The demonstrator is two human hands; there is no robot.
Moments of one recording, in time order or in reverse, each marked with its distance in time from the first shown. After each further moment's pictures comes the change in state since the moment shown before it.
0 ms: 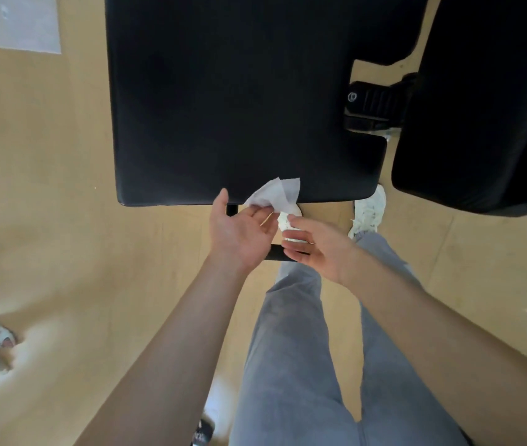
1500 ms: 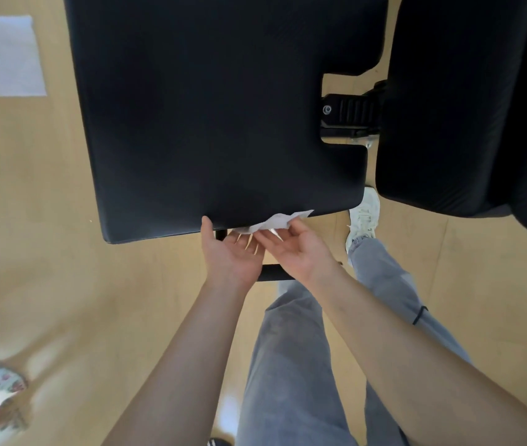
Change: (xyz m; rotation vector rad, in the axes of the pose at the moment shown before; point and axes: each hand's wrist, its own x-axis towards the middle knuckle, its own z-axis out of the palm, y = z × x) left_hand 0.020 -0.008 0.005 -0.129 0.167 0.085; right_hand 0.051 0.006 0.018 0.899 -0.134 -0.024
